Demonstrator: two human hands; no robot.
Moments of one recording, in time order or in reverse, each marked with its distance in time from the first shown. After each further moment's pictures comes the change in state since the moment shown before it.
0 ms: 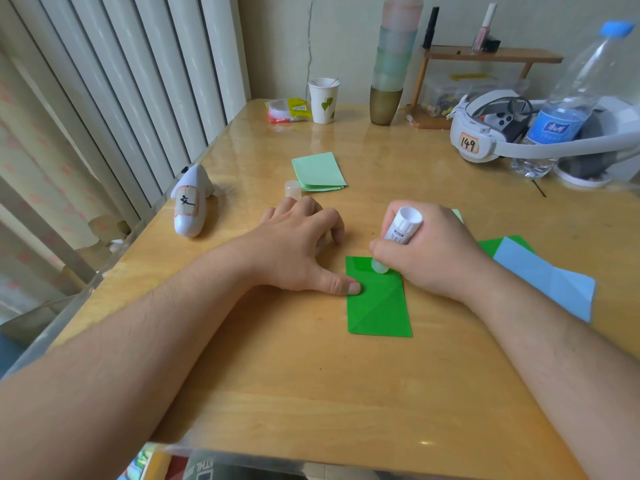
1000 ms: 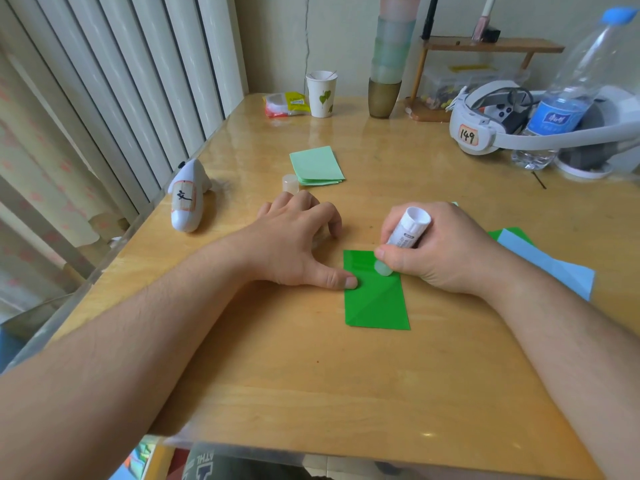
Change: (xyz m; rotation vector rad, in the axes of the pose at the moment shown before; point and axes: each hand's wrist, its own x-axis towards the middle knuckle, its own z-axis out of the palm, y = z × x) left_hand -0.002 -0.001 0.000 -0.006 -0.007 0.007; right_hand -0.005 0.017 -0.013 0.107 -0.148 -0.107
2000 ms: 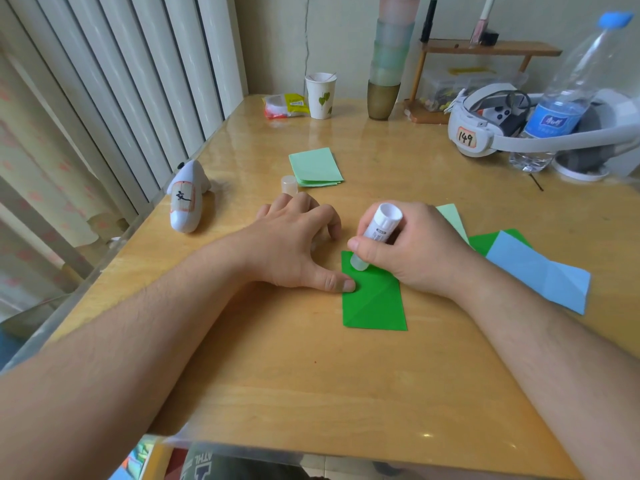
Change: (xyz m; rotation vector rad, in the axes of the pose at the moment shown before) left_hand -0.003 0.004 -0.002 0.016 -0.004 -0.013; right_hand 0.009 -0.010 0.020 0.006 0.066 -0.003
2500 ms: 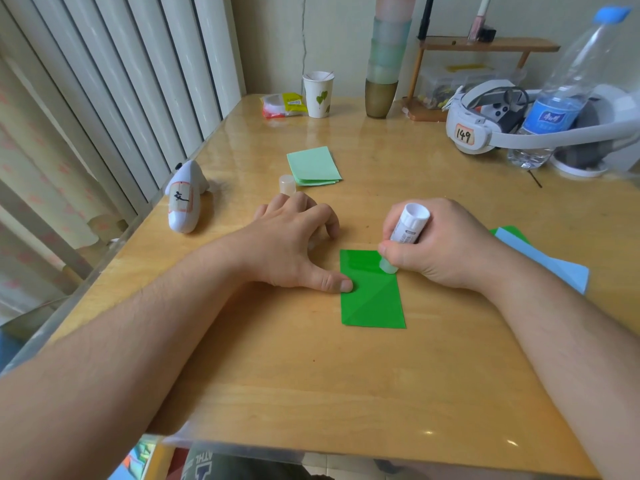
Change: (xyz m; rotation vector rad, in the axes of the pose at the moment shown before) left_hand -0.002 0.000 -0.002 -0.033 -0.016 0.011; right_hand -0.006 0.013 -0.026 -0.037 -0.059 0.045
